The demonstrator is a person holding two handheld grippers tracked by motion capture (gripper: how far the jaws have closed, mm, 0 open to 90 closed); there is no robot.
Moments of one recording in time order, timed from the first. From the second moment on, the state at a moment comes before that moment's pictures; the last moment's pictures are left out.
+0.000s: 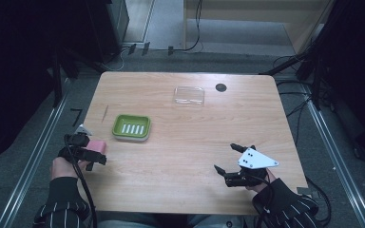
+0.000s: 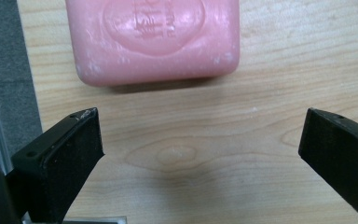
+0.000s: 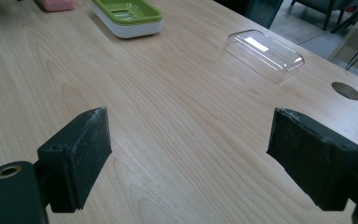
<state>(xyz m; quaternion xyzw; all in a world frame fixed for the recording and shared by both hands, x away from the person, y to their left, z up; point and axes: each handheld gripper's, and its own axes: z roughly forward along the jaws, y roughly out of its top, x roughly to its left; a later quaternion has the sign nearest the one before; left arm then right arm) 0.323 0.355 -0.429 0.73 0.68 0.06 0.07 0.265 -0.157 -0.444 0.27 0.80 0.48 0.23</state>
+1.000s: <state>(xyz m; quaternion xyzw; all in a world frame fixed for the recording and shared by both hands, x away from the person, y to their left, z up) 0.366 0.365 -0.436 0.71 0.70 0.07 0.06 0.265 -0.156 -0.444 0.27 0.80 0.48 0.23</state>
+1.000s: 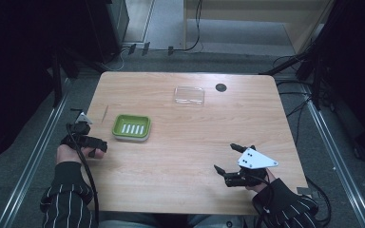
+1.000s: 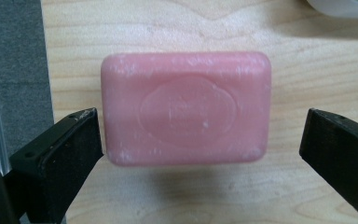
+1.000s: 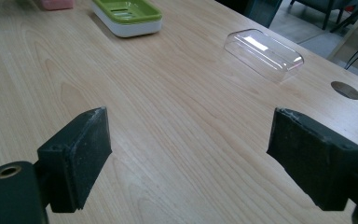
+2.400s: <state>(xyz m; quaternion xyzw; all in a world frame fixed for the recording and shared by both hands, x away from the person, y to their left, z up) 0.375 0.367 -0.452 0.71 0.70 0.07 0.05 0.264 -0.156 -0.444 0.27 0.80 0.48 0.23</state>
